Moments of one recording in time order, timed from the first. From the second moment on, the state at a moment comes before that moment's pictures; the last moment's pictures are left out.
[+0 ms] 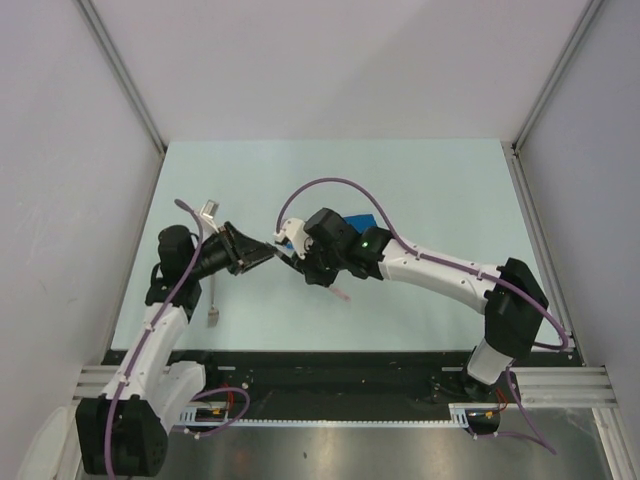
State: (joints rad) left arm -0.03 0.84 0.50 0.06 0.86 -0.95; right arm 1.00 1.66 1.37 -0.52 -0.16 -0.08
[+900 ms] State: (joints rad) left arm -0.09 1.05 0.65 -0.18 1.05 -0.63; right arm 0.99 1.64 1.36 -0.67 -0.12 -0.45
